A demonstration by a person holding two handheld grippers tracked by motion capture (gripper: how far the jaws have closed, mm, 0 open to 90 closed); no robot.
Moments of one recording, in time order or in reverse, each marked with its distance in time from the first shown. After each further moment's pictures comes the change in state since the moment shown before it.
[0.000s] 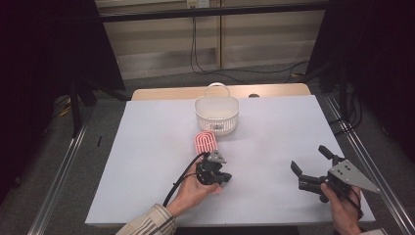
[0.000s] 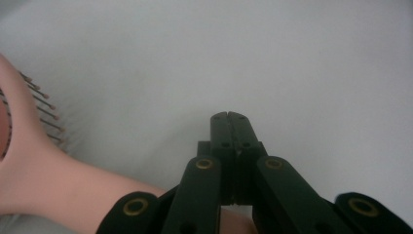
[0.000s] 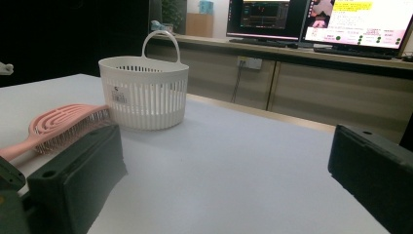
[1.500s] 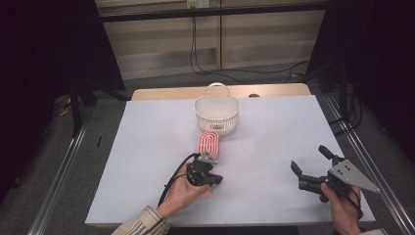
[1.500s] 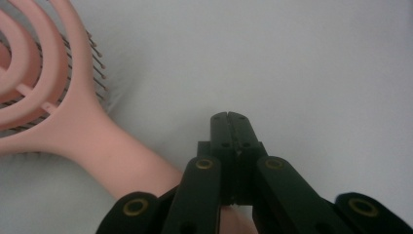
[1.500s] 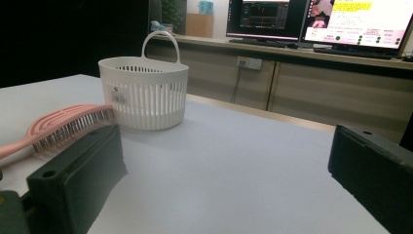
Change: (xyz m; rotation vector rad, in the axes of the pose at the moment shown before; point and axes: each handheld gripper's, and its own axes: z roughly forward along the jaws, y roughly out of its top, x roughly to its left) left arm 0.008 -0.014 -0.019 0.030 -0.005 -0.033; right arm 0.000 0.000 0.000 -0.002 0.001 0.002
